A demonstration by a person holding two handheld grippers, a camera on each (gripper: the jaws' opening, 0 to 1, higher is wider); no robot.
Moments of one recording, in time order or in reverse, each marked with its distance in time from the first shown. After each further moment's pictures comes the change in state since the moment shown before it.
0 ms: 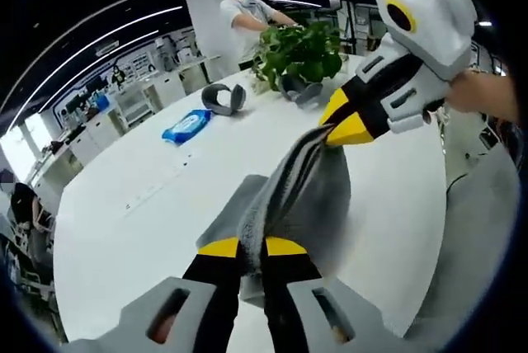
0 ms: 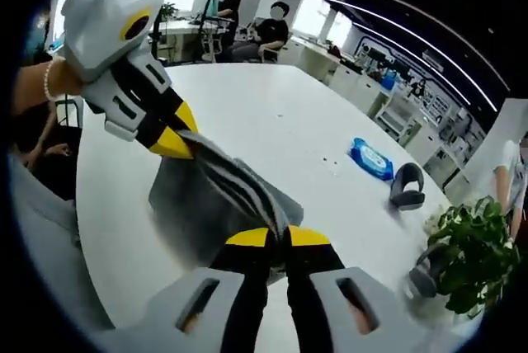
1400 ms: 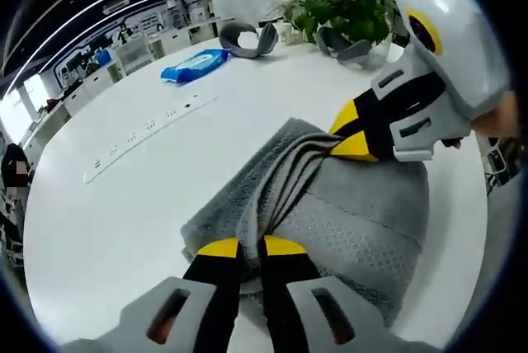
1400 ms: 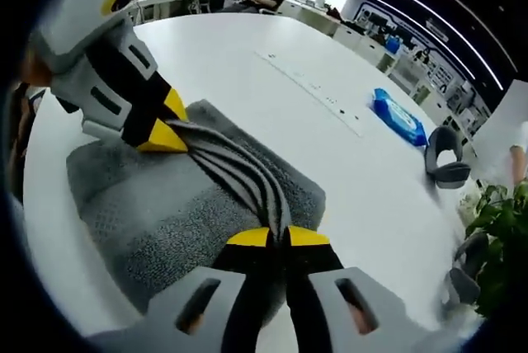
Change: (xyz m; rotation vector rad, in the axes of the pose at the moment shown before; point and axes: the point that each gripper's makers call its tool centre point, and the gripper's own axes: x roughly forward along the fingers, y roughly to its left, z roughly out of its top) left arm 0.122 0.040 -0.064 -0.092 0.162 -0.047; right arm 0.136 -0.006 -0.059 0.087 0.221 0.026
